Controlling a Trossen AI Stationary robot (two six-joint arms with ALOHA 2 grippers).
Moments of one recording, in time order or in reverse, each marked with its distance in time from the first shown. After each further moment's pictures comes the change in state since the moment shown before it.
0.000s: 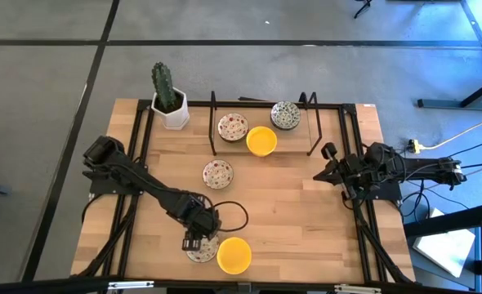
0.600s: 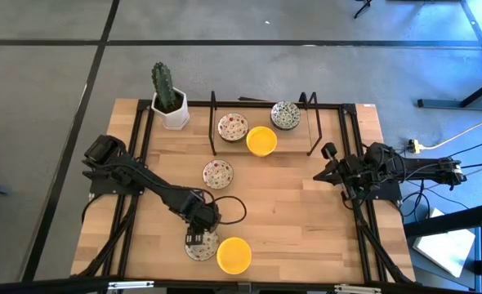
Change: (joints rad) left arm 0.049 -0.001 -0.150 0.151 0.006 -0.023; right arm 0.000 0.000 0.000 -0.006 0.000 -0.029
